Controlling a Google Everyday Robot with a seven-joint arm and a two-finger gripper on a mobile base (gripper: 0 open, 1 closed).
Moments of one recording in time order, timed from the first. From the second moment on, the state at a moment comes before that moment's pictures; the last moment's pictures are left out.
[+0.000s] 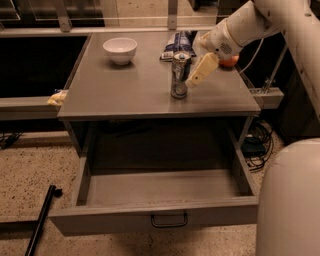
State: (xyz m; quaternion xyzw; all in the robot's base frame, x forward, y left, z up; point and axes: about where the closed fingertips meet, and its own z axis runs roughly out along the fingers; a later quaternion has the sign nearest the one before) arm 0.722 -0.120 0.919 -0.59 0.71 0.13 0.36
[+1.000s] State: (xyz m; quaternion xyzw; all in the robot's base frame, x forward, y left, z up) arm 0.733 -0.059 0.894 -0.59 0.70 0.21 0.34
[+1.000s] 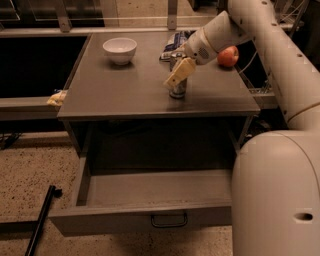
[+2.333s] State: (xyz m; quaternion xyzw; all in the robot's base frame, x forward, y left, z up) arm 0.568 -0.135 0.945 -0.61 0.68 0.16 0.37
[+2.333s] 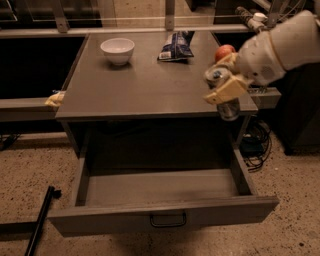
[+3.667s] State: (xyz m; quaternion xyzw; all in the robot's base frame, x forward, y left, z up) arm 0.497 -0.119 0.882 -0.59 0.60 0.30 0.44
